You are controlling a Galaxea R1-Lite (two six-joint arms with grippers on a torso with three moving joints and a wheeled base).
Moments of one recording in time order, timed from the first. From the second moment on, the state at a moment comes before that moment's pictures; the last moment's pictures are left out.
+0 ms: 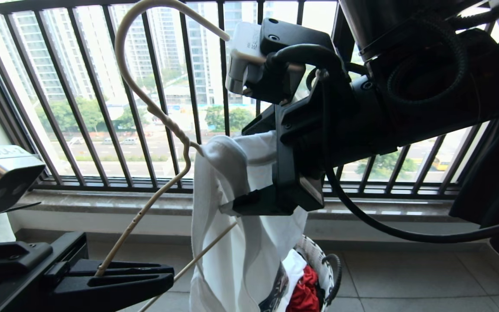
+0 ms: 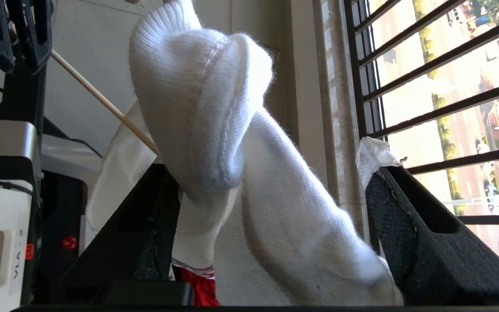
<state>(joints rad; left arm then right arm) -0.53 1.01 -0.55 -0.40 -0.78 -0.34 0.86 1.81 -1.96 0.66 0.28 -0.66</state>
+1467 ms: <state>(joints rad) -0.52 1.00 -0.57 -0.42 -0.76 -0.33 0.89 1.77 -1.95 0.67 0.28 -0.66</state>
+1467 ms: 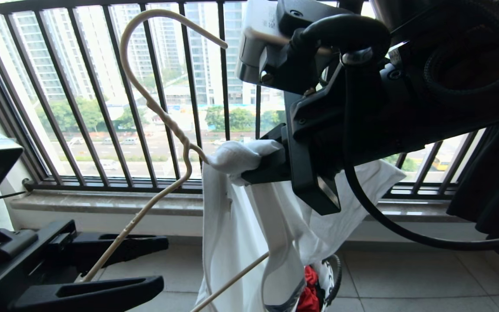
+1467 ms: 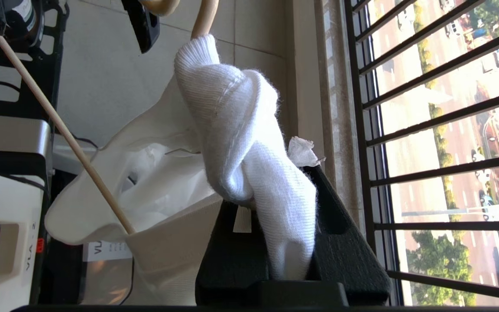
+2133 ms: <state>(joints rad) -0.48 0.90 -0.72 -0.41 -0.48 -0.34 0.83 1.77 -1.95 0.67 0.26 -0.66</state>
